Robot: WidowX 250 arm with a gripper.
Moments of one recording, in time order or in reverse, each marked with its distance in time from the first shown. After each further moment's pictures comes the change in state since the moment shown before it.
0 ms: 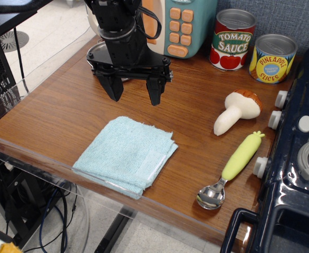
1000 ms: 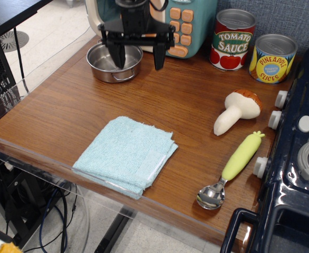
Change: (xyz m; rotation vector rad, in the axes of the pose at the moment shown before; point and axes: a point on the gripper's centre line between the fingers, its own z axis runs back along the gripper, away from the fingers) arm 0.079 0.024 -0.021 0.138 -0.008 0.165
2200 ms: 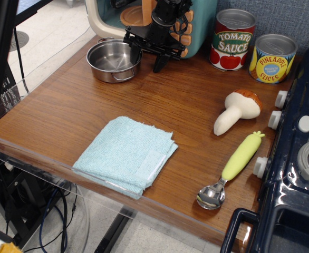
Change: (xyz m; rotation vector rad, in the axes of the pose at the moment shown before) arm 0.060 -0.004 -0.083 0.312 -0.016 -0.104
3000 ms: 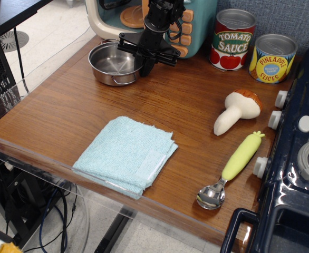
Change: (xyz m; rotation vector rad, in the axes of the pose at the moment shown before) arm -0.014 0.007 0.002 -0.025 0.005 0.011
